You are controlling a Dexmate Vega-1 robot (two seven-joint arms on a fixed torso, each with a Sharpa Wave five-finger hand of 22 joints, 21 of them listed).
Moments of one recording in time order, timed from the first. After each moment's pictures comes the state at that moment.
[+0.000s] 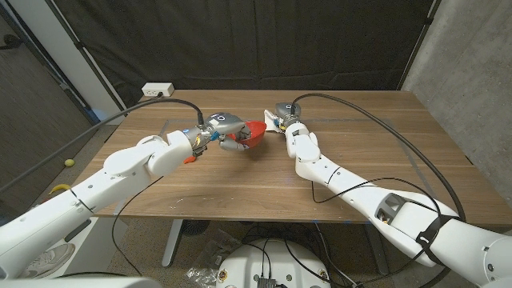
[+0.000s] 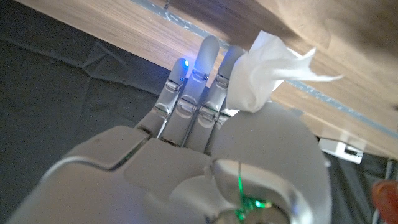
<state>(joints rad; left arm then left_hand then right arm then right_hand) 0.97 0.98 0.41 -2.06 0.72 -0.07 -0.09 1.18 0.05 0.23 0.01 0.51 0.99 -0.10 0.55 0.35 1.12 -0.20 0.45 0.72 1.18 -0.23 0.34 0.78 0.45 -0.04 1.08 0.19 -0.53 -0.24 -0.85 -1.34 -0.97 -0.58 -0.03 1.10 0.16 0.19 -0.14 0.29 1.02 -0.08 0.34 0.21 1.18 -0.13 0.55 0.38 1.00 -0.16 0.77 0.63 0.38 -0.04 1.06 0.30</state>
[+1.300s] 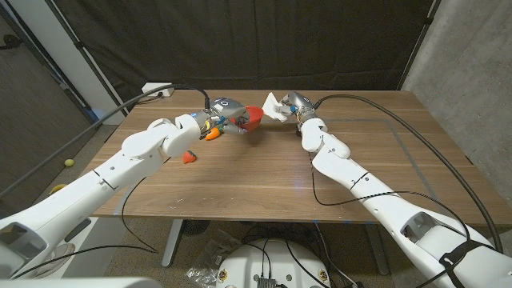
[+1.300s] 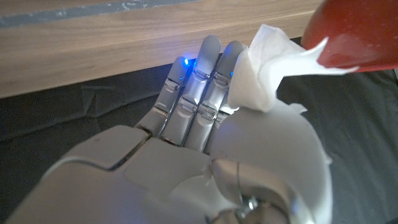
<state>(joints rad) 0.79 0.87 0.50 -1.94 0.84 -0.05 -0.11 1.19 0.04 0.23 0.03 0.53 1.00 -0.11 0.55 0.35 1.13 -0.20 0.44 0.73 1.18 -0.23 0.32 0.80 0.45 -0.04 1.08 0.19 -0.69 -0.33 -0.63 -1.63 -0.45 -0.42 -0.17 1.14 0.14 0.20 -0.15 0.28 1.07 -0.03 0.34 0.21 1.23 -0.08 0.58 0.42 1.03 -0.17 0.78 0.69 0.38 -0.04 1.14 0.28</state>
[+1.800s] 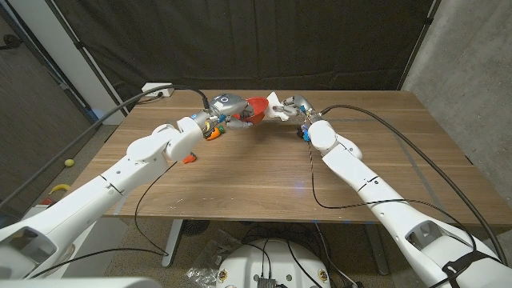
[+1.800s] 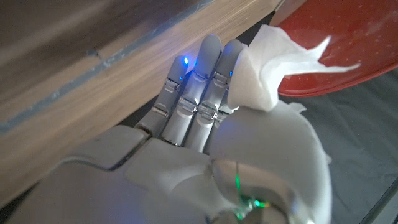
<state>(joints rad) 0.83 0.83 0.48 -1.90 0.81 -0.08 0.08 1.19 0.04 0.23 0.04 0.53 0.99 -0.11 0.55 0.35 1.13 -0.20 0.43 0.73 1.18 -0.23 0.32 0.80 0.45 -0.04 1.08 0.19 -0.76 -0.30 -0.48 -1.60 -0.09 -0.24 -0.09 1.15 0.13 0.20 -0.15 0.28 1.08 -0.02 0.33 0.22 1.24 -0.07 0.58 0.43 1.06 -0.18 0.80 0.72 0.40 -0.05 1.18 0.28</state>
